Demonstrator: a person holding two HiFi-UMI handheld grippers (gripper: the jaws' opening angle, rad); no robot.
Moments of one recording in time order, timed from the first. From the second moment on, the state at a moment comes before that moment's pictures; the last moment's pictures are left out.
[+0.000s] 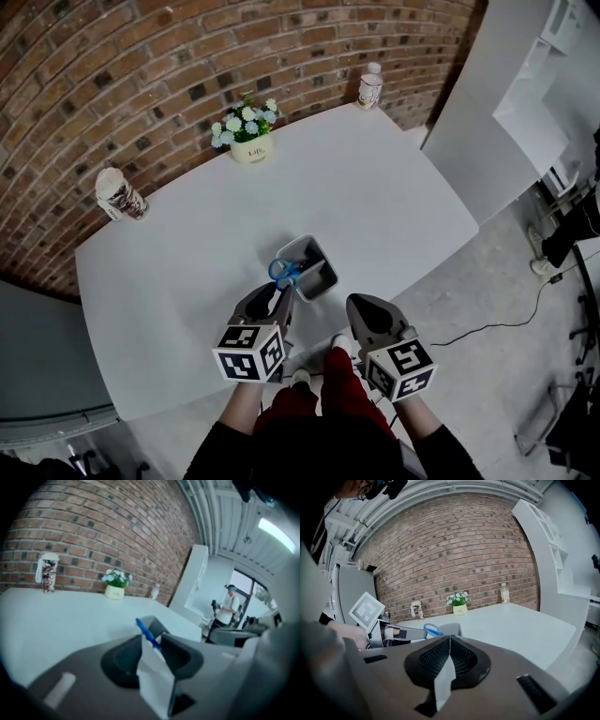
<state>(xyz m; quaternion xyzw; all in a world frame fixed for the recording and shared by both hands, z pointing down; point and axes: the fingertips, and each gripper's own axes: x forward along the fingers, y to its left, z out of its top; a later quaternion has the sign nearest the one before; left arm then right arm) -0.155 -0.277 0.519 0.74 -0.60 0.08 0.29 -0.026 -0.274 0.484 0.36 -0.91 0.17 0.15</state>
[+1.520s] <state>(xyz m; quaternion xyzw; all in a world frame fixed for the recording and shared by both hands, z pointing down) -0.144 -0.294 0.515 0.75 -0.60 0.09 0.28 -0.018 -0.277 0.483 0.36 -0.90 0.16 0.15</state>
